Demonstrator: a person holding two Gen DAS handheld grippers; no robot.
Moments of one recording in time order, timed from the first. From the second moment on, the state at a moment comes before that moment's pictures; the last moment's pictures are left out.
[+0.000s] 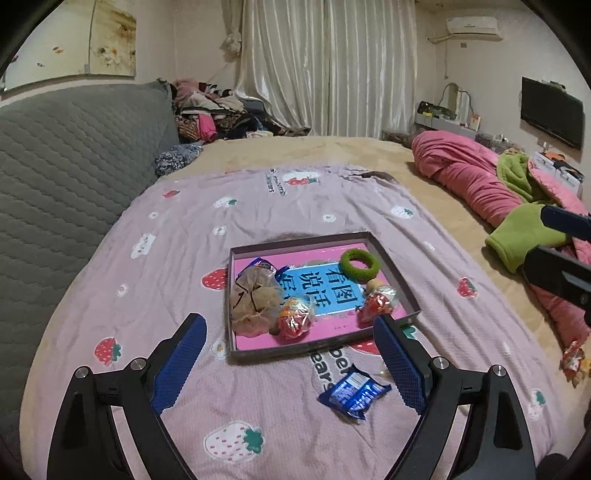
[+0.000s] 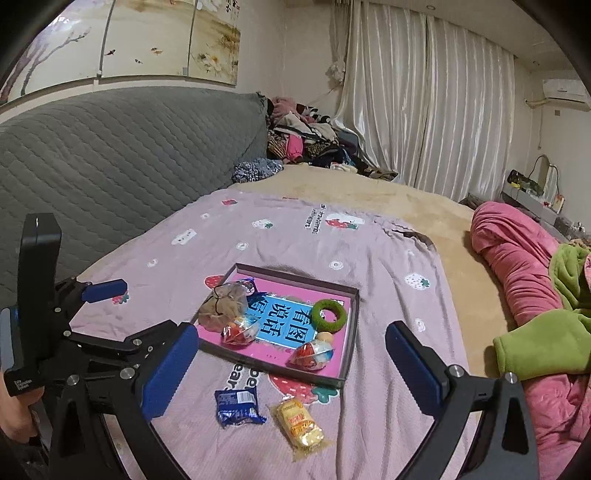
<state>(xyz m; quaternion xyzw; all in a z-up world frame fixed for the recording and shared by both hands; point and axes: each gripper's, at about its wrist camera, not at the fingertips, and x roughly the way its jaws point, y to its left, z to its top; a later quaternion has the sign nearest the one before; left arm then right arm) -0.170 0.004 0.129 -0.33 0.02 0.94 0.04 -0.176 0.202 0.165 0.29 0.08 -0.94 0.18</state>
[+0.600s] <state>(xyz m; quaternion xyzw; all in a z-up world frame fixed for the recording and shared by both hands) -0.103 0.028 0.118 -0.34 0.04 0.94 0.06 -0.109 0.232 0.141 0.30 0.09 -0.93 0.18</state>
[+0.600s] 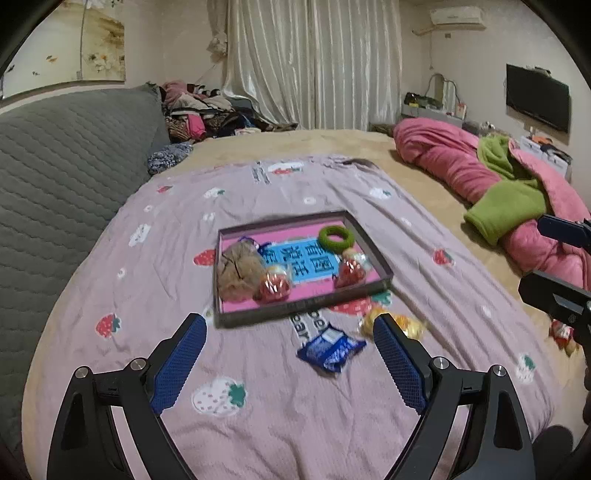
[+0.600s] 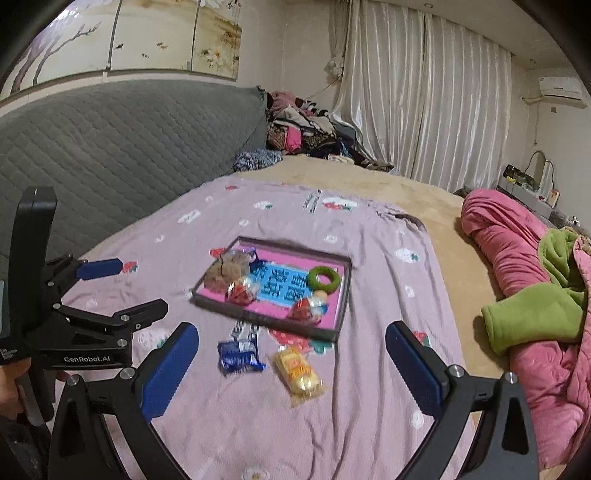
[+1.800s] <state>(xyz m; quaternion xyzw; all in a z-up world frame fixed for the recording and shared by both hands) -0.079 0.054 0.018 -0.40 0.05 0.91 0.09 -0.081 0.233 0.038 0.37 0.14 -0.90 0.18</state>
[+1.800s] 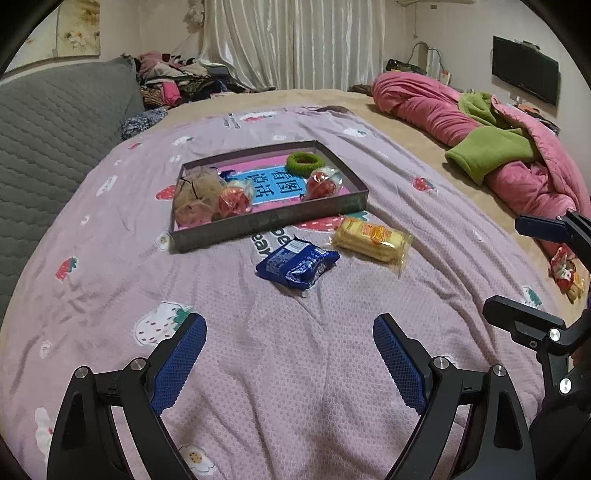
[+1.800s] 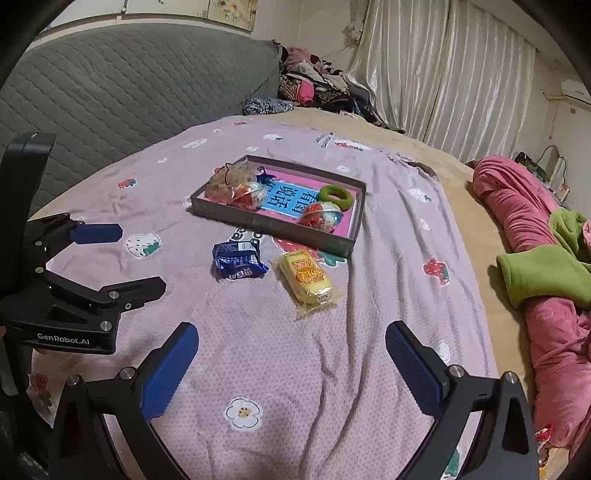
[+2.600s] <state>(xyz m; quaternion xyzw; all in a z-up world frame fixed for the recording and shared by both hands) -0.161 0.057 -0.042 -0.44 0.06 0.89 0.12 -0.161 0.225 -0.023 0.42 0.15 -0.88 0.19</state>
